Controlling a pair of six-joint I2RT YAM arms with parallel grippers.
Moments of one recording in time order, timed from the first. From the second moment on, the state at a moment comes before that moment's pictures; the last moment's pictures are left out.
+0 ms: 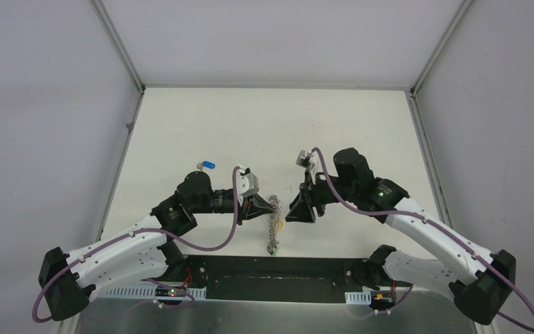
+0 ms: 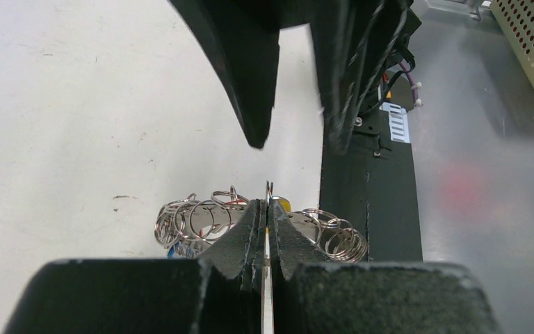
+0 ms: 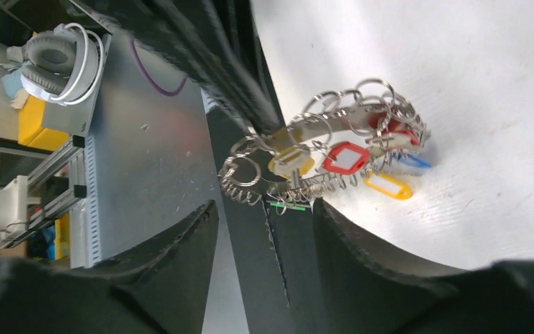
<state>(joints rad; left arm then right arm) -0.88 0.80 0.54 0.19 0.56 -0.08 0.77 1.01 0.84 -0.45 -0.74 0.22</state>
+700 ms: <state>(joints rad) -0.88 0.82 0.53 0.40 0.56 -0.16 0.77 0.58 0.61 -0.11 -0.52 0.19</state>
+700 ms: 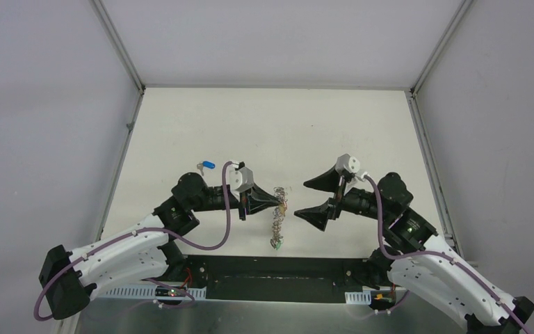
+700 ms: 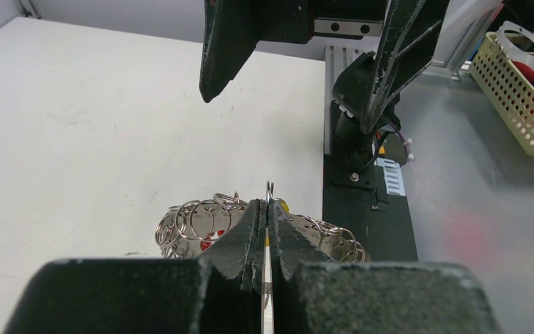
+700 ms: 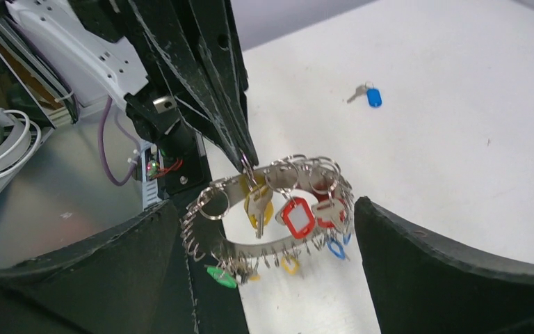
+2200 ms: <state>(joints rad) -0.88 0.84 0.48 0.66 0.57 -0.24 0.77 0.77 0.52 0.36 -0.77 0.16</state>
